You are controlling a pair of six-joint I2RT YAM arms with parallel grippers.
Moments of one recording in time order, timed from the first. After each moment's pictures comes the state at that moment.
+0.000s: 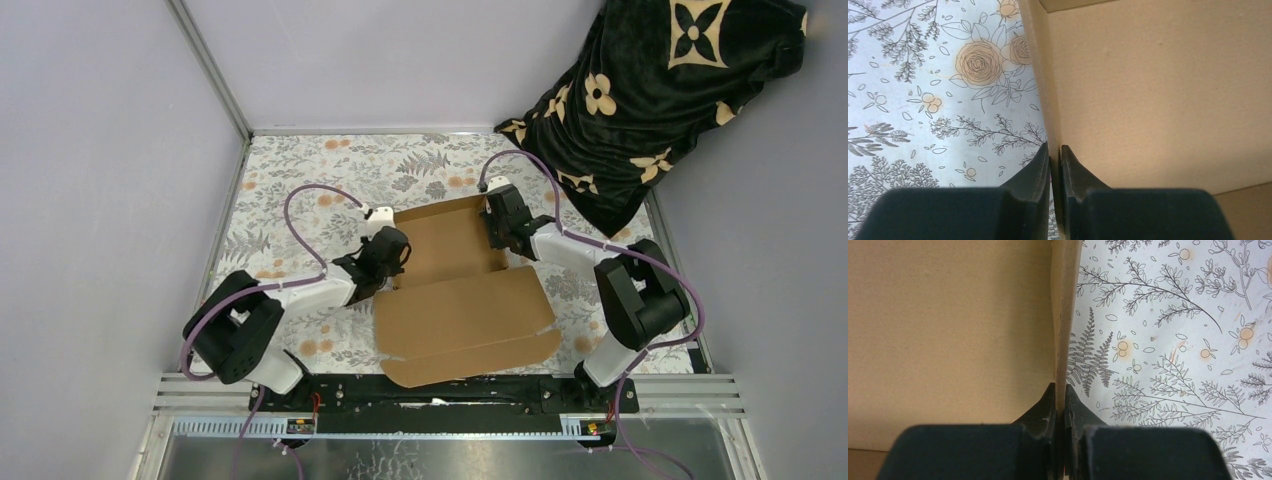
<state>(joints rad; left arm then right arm) -0.70 1.48 0.67 0.05 -0.44 -0.56 0.51 1.67 0.97 -0.16 0.18 0.11</state>
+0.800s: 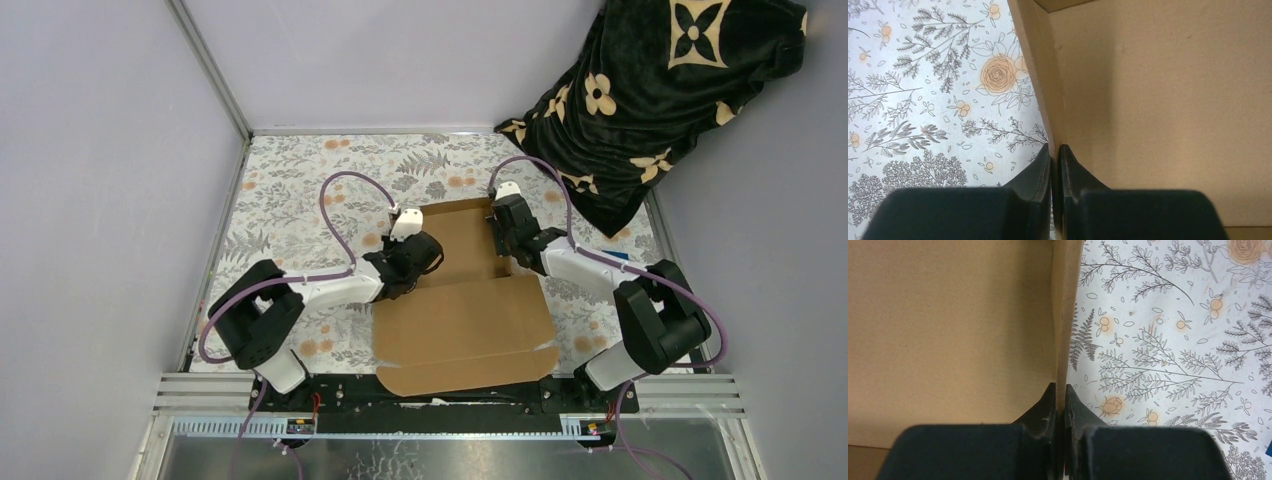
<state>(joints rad) -0.84 1.63 0.87 -0.18 -0.74 -0.52 0.54 1.53 0.86 -0.14 0.27 0.15</state>
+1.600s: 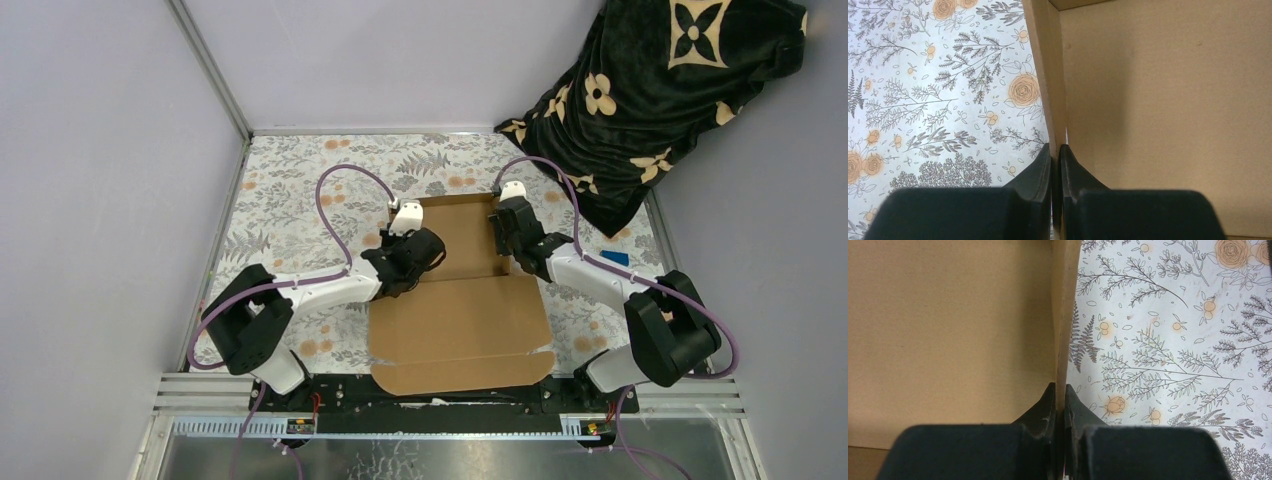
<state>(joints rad) -0.86 1.58 0.91 -0.25 -0.85 -0.50 0.55 1.46 0.82 -0.10 0.30 0.19</state>
